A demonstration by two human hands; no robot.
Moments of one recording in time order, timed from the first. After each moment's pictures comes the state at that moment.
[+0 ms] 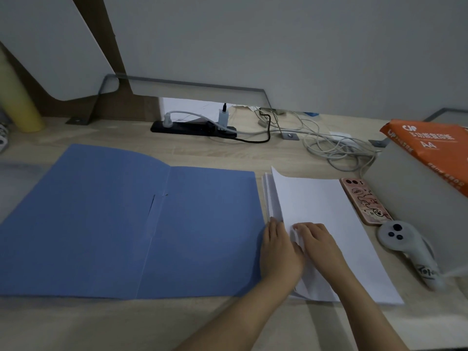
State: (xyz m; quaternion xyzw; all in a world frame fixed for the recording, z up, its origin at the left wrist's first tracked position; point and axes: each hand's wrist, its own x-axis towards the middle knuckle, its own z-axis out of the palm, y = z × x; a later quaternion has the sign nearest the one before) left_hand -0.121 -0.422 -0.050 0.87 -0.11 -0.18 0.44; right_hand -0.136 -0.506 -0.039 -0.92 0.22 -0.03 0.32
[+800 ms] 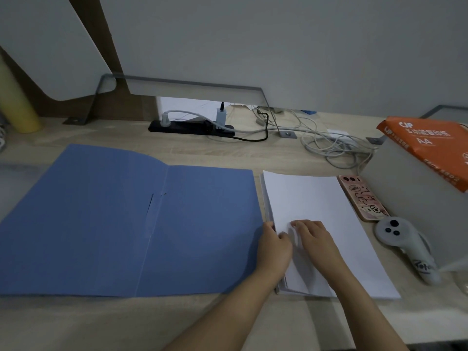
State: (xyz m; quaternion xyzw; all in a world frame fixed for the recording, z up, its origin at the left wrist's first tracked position) left_hand -0.114 -0.414 -0.043 0.74 0.01 -0.23 0.62; right_hand -0.139 -0.502 -0.037 -0.91 0.24 -0.03 0.35
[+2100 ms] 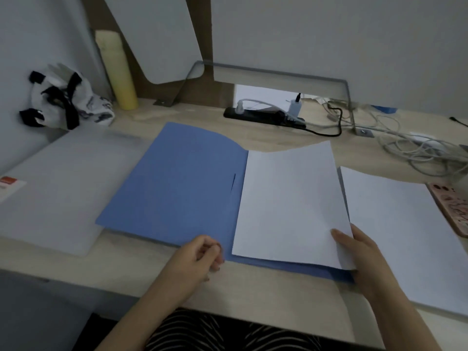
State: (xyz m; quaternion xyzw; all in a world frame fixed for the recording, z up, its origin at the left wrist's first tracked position) left_hand -0.140 -0.130 -0.058 0.80 0.03 -0.14 0.58; right_hand -0.151 -0.406 -0.034 -0.69 0.27 -0.01 0.67
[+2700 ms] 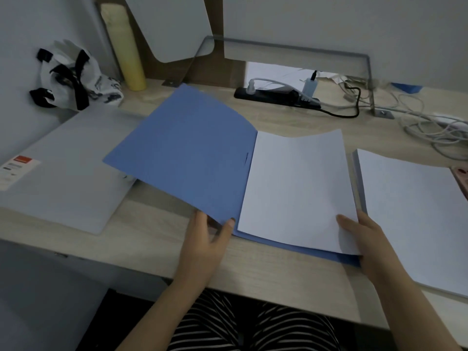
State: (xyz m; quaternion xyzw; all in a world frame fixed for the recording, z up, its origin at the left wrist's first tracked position) left_hand -0.146 -0.143 -0.078 0.80 0.03 0.03 0.60; right_hand -0.140 -0.404 -0.055 -0.72 0.27 0.00 0.63
